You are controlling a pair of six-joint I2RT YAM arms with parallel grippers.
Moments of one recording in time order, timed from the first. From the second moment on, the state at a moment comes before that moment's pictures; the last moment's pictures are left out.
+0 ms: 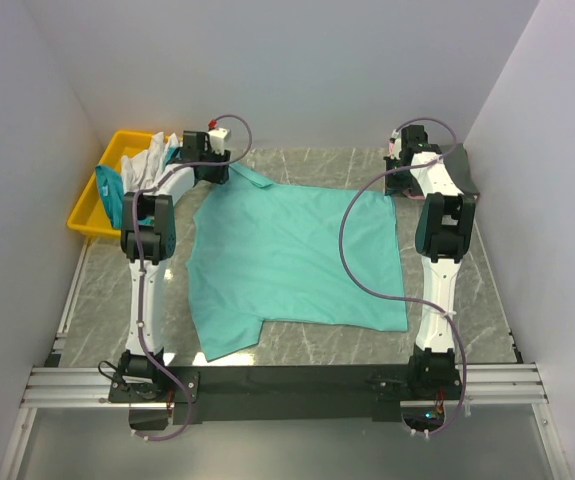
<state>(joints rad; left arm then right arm) -0.11 2.49 2.03 -0.23 0.25 0.16 -0.05 2.49 2.20 -0.79 -0.12 -0.01</state>
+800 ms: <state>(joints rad) -0.11 2.52 2.08 -0.25 0.27 0.17 -0.05 2.49 2.23 -0.78 -0.13 0.00</state>
